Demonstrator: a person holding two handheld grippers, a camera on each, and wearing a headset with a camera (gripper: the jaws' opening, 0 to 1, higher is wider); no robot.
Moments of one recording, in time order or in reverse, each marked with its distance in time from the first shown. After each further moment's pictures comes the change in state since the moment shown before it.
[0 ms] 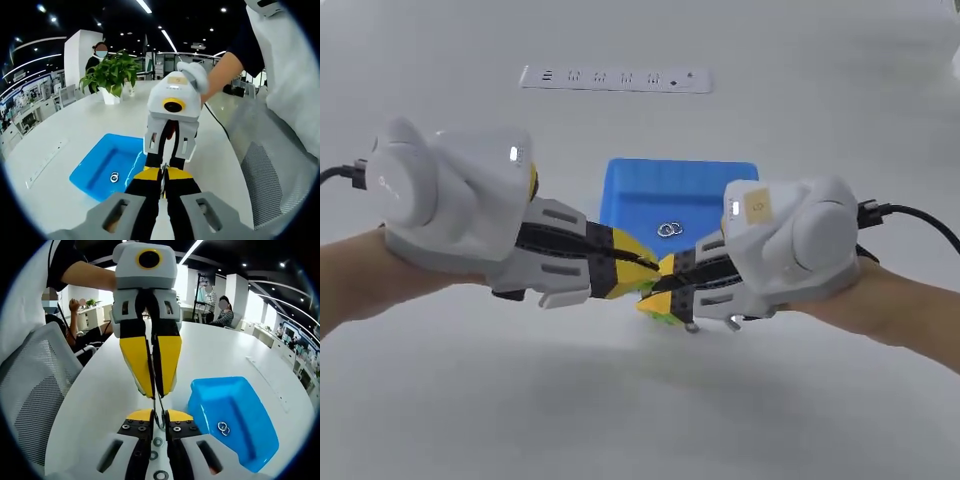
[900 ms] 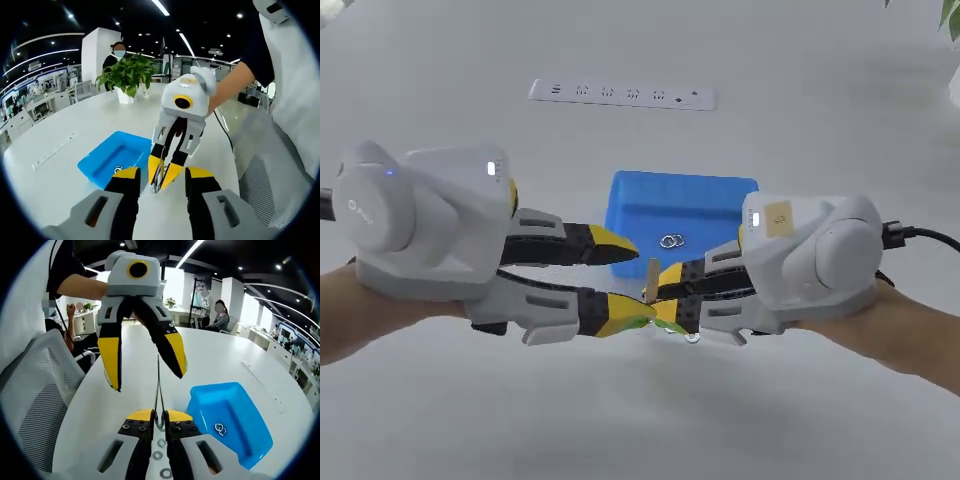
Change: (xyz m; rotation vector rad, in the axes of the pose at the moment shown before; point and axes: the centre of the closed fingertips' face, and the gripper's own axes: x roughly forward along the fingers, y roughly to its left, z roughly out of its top) left arm -0.024 -0.010 0.008 -0.115 -0.047 0.141; right arm -0.019 0.006 0.015 0.011 -0.037 -0.041
